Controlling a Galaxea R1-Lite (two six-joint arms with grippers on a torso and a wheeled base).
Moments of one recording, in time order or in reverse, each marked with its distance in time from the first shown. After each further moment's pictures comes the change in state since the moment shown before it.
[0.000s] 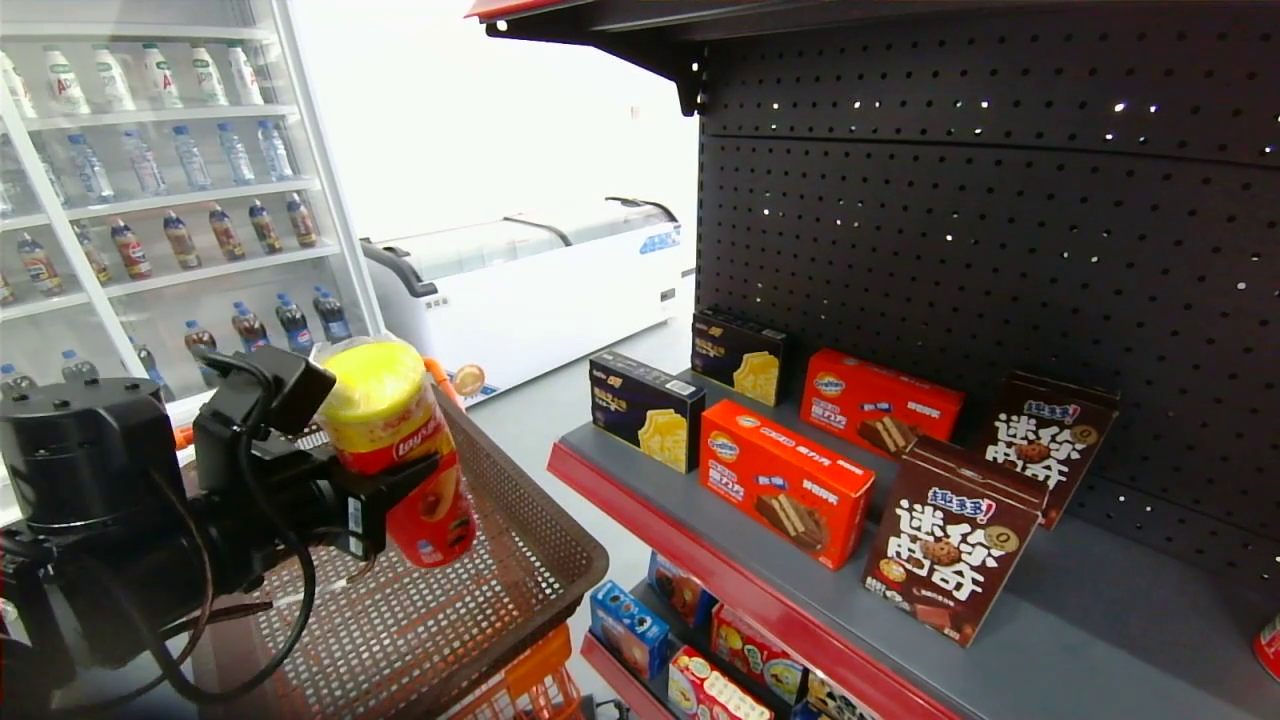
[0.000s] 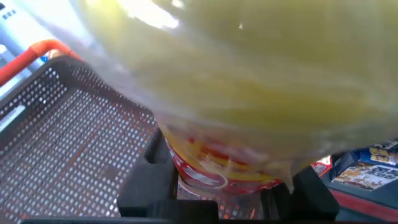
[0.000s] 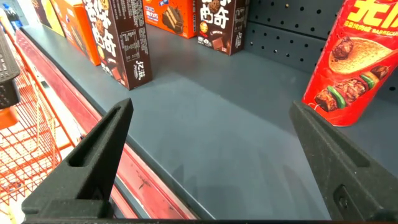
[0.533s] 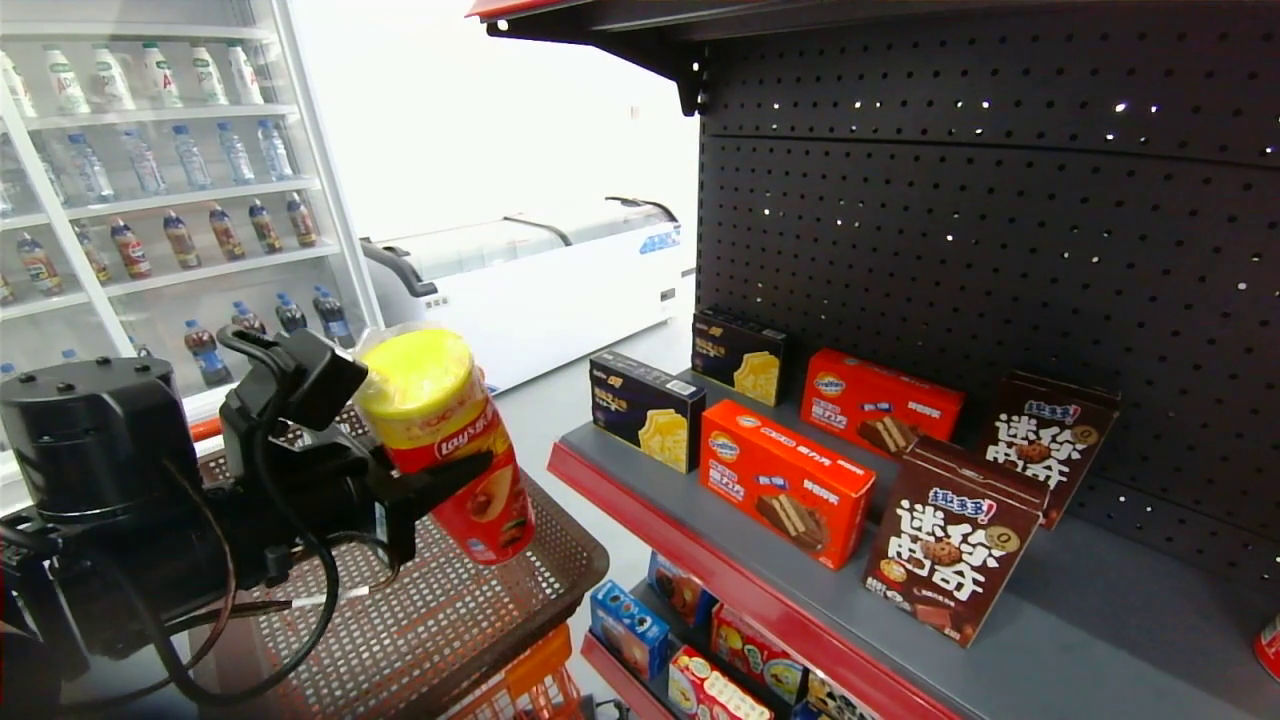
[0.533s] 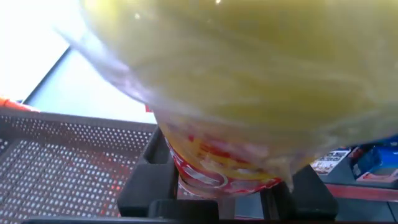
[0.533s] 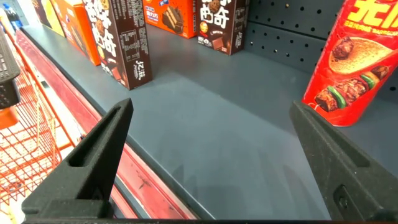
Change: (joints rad) left arm -0.067 -0.011 -0.036 0.001 -0.184 0.020; right arm 0.000 0.000 0.000 0.000 0.000 0.000
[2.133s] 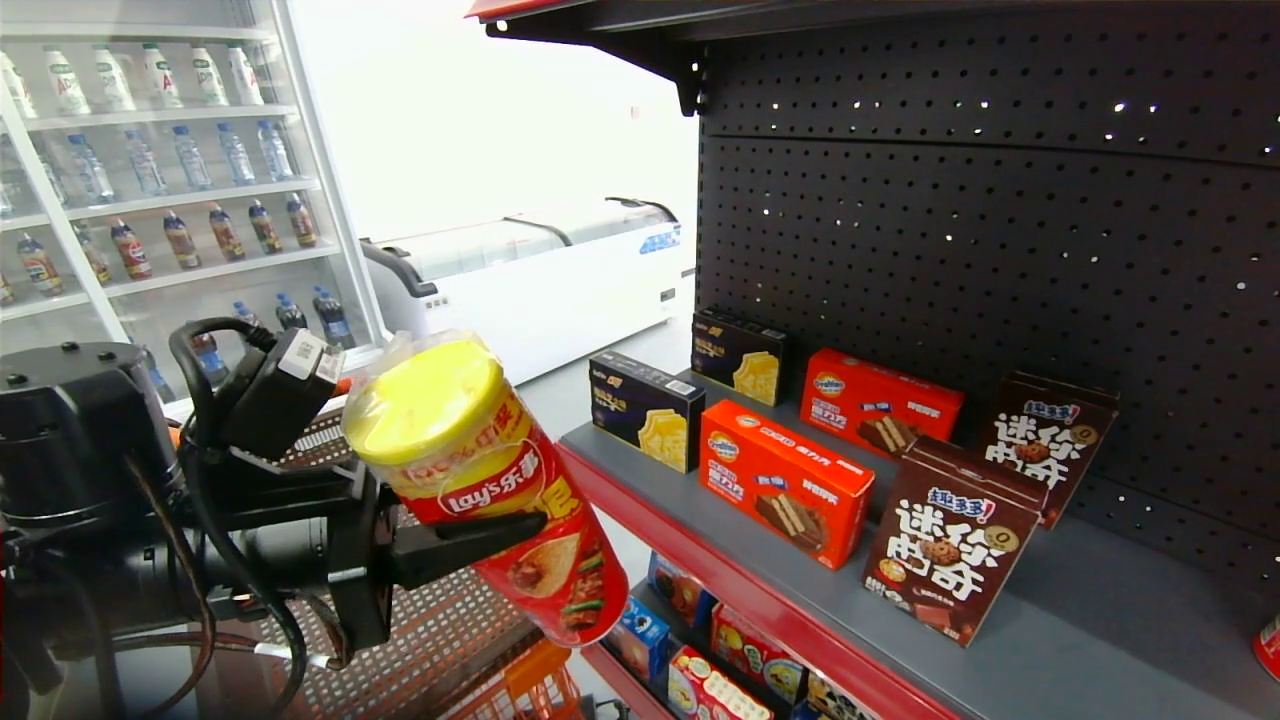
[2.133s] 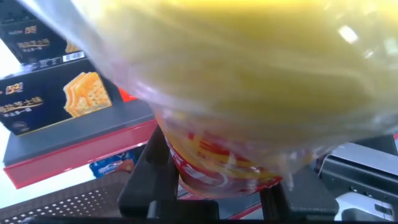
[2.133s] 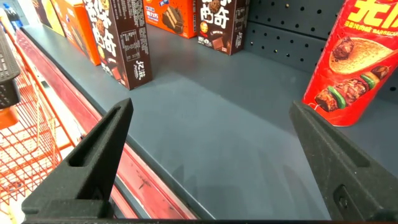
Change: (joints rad) left arm -0.057 -0.050 -0.013 0.017 -0.491 -0.044; right arm 0.000 0.000 0.000 0.000 0.001 0.000
